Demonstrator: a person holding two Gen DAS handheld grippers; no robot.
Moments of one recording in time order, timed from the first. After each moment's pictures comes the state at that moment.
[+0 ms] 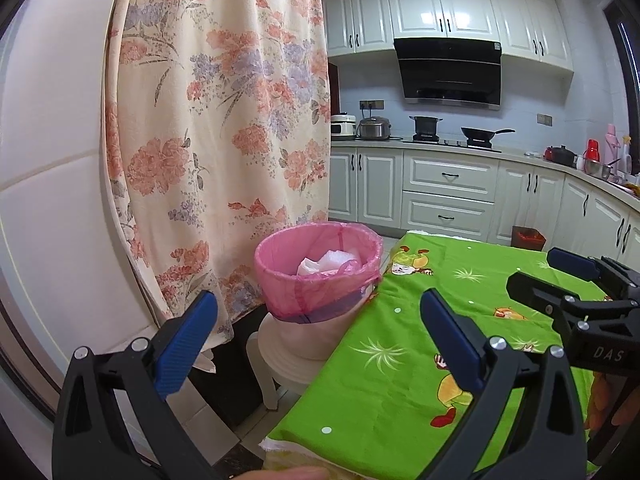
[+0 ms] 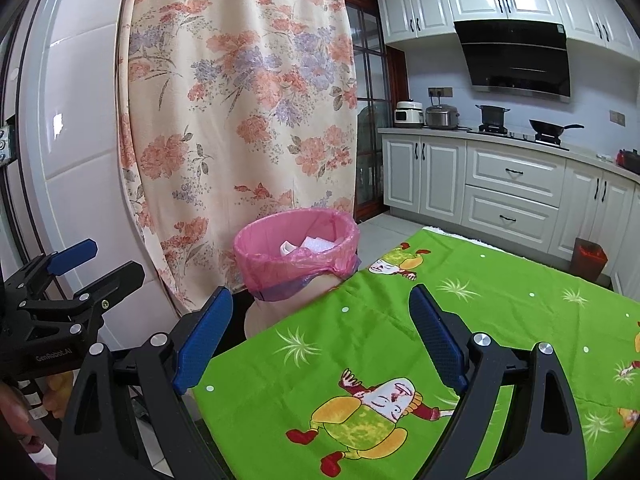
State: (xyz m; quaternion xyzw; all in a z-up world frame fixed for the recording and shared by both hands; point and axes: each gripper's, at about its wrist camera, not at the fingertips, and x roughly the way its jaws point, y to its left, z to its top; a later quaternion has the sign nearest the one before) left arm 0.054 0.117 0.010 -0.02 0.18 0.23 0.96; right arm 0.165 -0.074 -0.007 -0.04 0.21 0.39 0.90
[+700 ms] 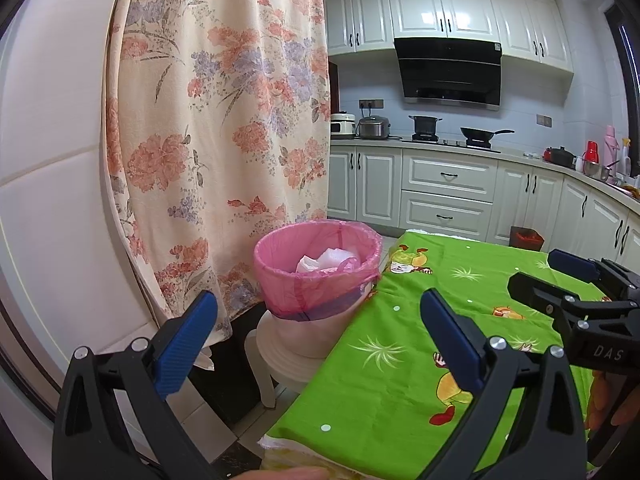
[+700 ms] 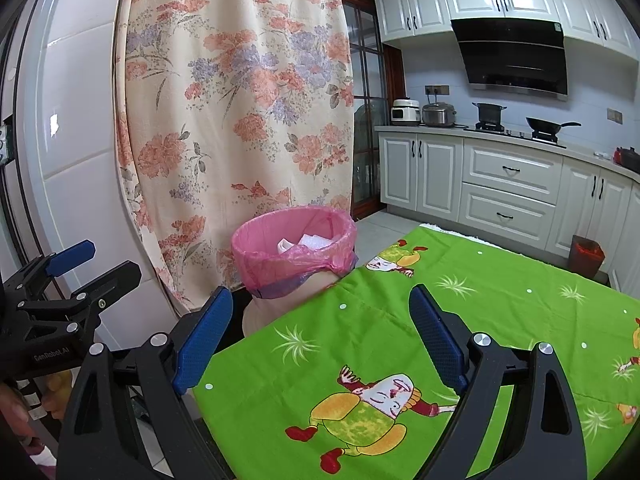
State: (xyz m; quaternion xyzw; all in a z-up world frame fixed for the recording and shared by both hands) left arm 0.053 0.119 0.009 -0.02 0.18 0.23 0.96; right arm 0.164 -0.076 -0.006 -0.04 0.21 0.39 0.90
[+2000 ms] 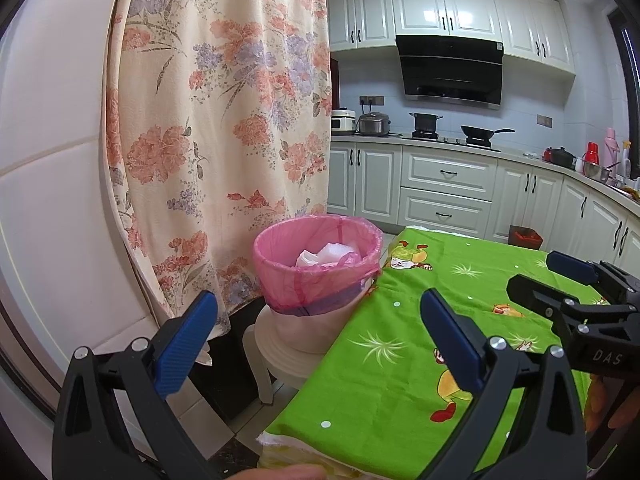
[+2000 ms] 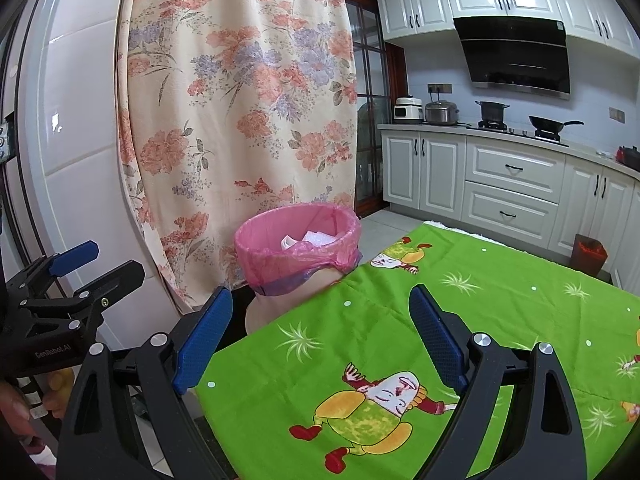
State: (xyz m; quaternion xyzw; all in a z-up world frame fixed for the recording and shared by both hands) left arm 0.055 0.126 0.006 -0.03 0.19 0.23 0.95; right arm 0.161 -0.073 -0.010 -0.04 0.21 0.39 0.89
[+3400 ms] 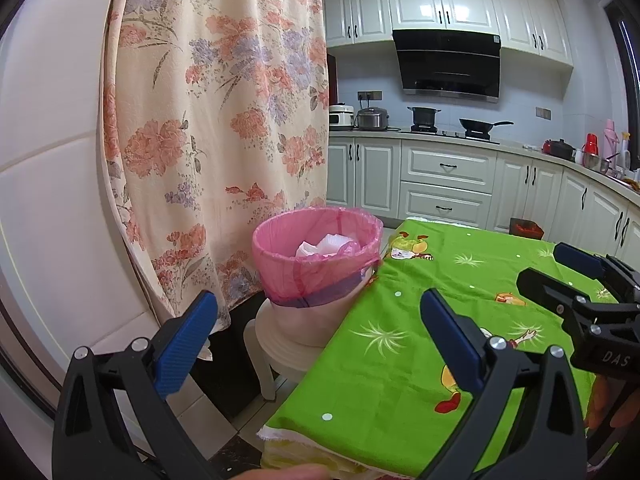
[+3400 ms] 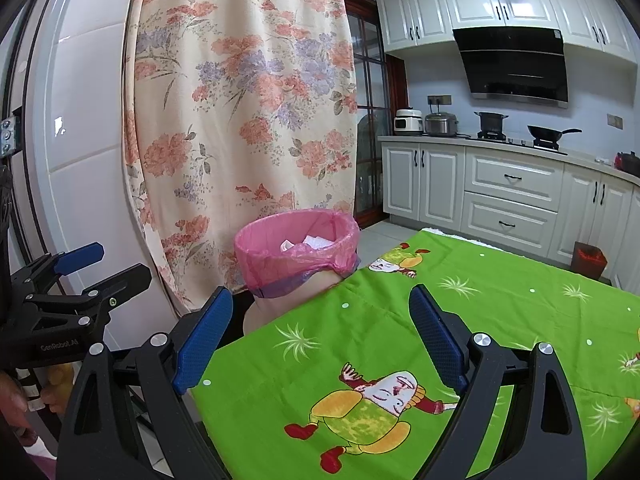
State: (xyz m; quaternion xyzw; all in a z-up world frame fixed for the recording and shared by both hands) left arm 0.053 0.123 -0.005 -0.02 0.20 0.23 0.95; right arm 0.156 -0.082 -0.024 -0.03 0.19 0.39 0.90
